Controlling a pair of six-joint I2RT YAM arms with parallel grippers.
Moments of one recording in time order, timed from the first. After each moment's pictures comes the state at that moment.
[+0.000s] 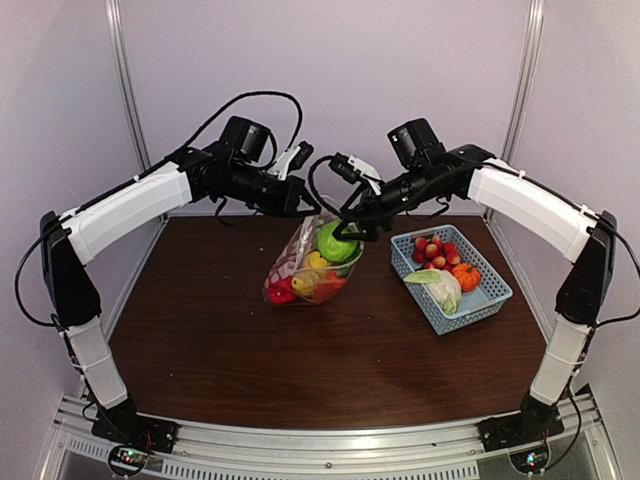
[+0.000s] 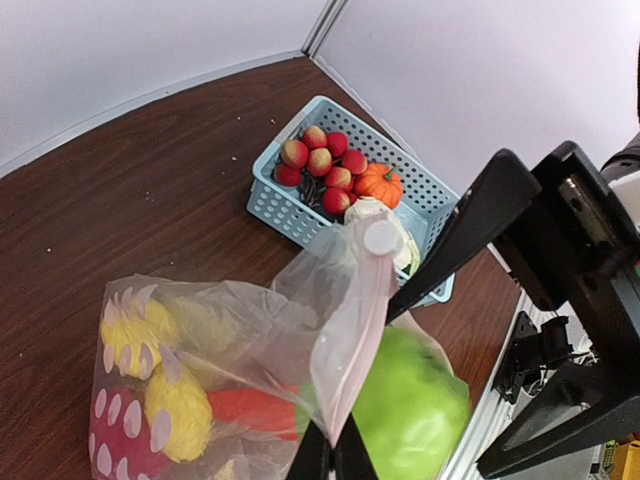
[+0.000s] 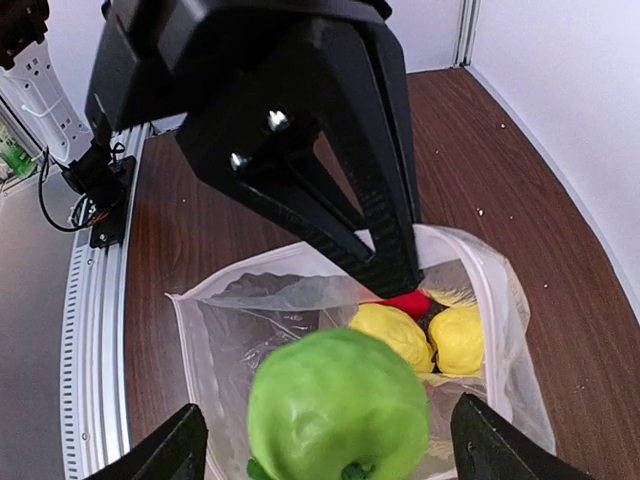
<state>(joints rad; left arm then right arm) -0.70 1.82 1.83 -0.64 0.43 -0.27 0.66 1.80 1.84 -0.76 -0.59 -0.36</state>
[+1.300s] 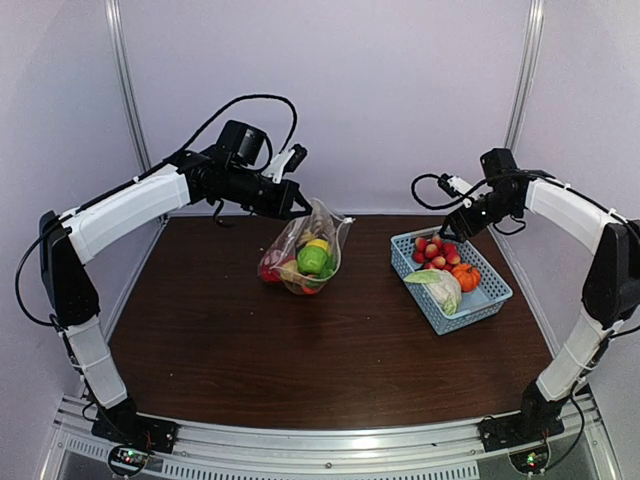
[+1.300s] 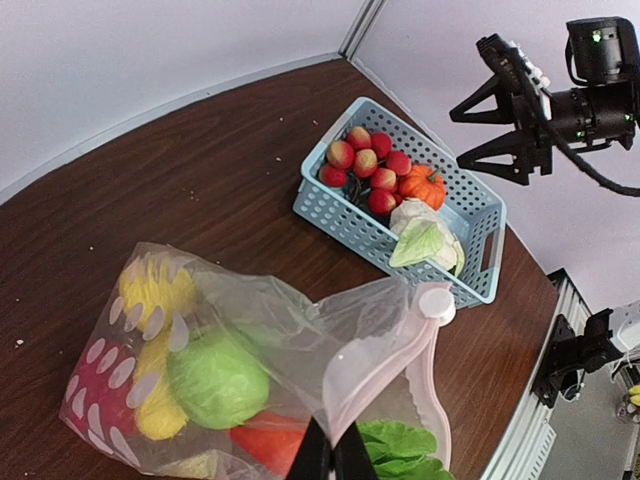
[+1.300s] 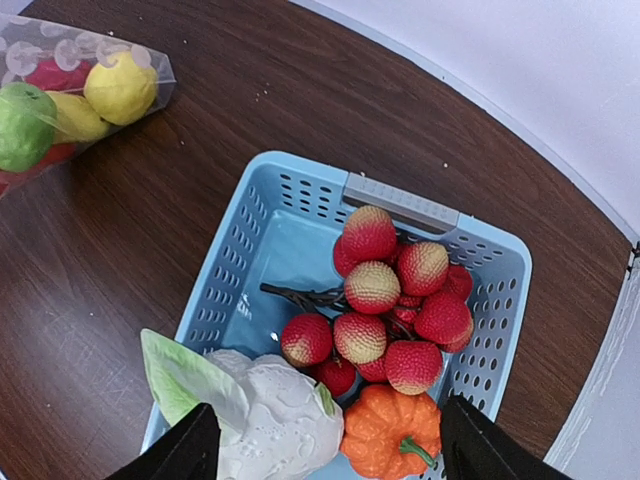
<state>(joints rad) -0.67 1.81 1.79 -0.63 0.35 -0.21 0.14 1.66 1.49 -0.74 -0.29 -0.42</state>
